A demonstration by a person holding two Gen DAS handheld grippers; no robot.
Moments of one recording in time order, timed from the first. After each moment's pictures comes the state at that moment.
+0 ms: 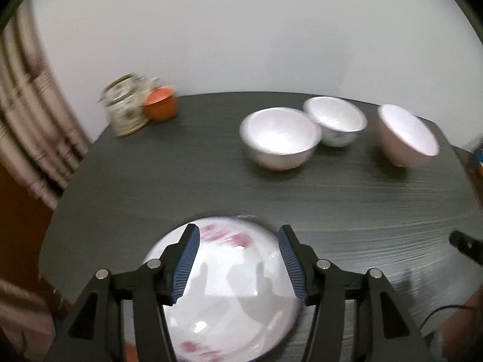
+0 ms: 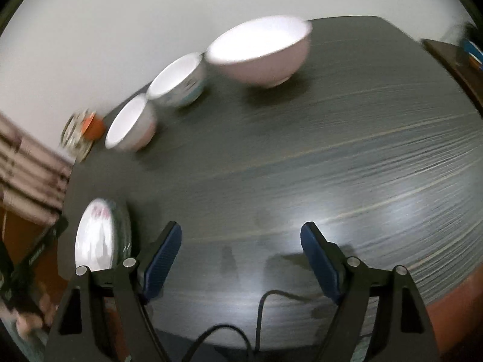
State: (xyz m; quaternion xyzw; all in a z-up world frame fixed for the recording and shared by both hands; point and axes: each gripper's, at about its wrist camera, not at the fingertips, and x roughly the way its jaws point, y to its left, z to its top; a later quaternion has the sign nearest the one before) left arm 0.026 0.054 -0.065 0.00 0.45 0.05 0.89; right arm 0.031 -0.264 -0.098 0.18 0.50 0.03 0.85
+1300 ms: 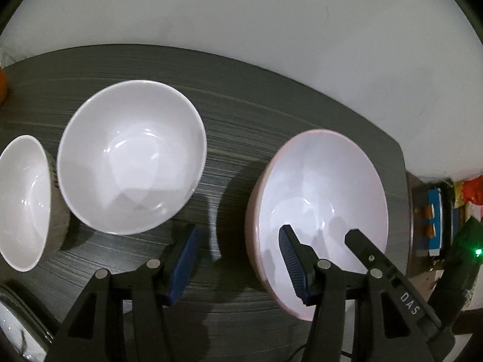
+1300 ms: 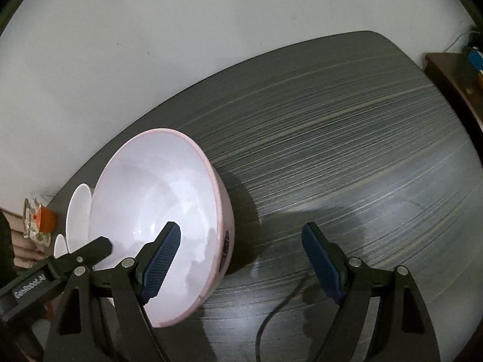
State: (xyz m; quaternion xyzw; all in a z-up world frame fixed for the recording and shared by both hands) left arm 0.273 -0.120 -0.136 -0.16 0.60 -0.07 0.78; right arm 0.254 -0.359 -0.114 0.19 0.54 -0.02 0.82
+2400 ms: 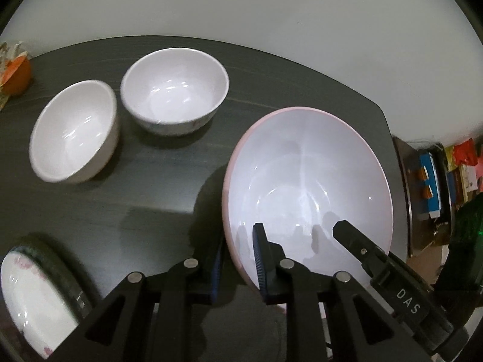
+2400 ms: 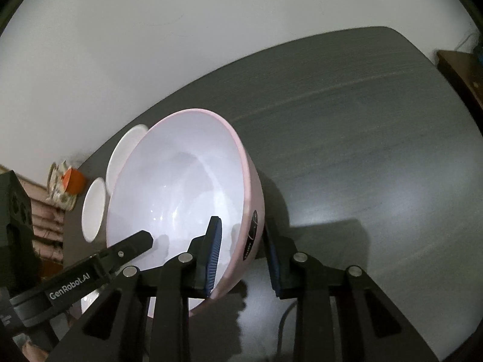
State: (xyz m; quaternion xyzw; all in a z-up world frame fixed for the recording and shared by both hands) left arm 0.175 -0.105 -0.101 -0.12 0.60 -0.10 0.79; right arm 0.180 -0.306 -0.087 0.19 0.53 0.04 0.82
